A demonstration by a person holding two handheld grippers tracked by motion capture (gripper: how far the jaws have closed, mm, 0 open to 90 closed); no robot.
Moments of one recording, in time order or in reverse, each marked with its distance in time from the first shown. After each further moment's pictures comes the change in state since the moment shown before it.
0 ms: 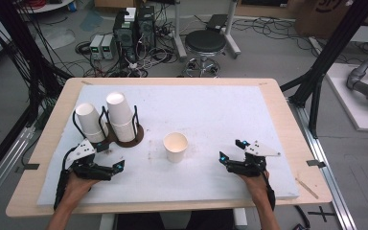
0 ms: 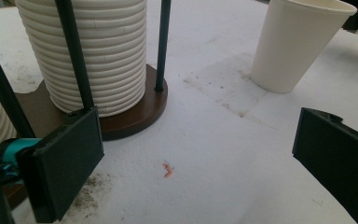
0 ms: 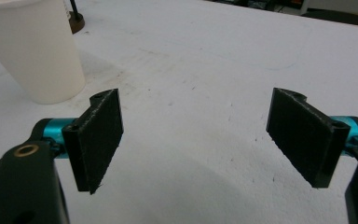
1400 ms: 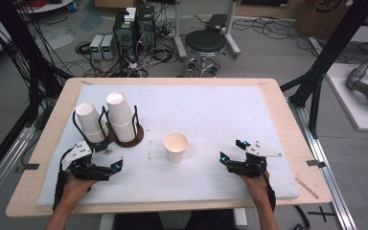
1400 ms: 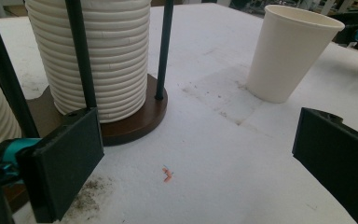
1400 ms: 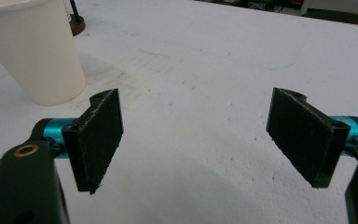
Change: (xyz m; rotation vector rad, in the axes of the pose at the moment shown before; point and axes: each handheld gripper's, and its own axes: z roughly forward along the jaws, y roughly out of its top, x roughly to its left) left arm 0.002 -0.002 -0.005 -0.051 -0.005 -0.015; right arm -0.001 -0.002 -0.002 -0.010 0.003 0.017
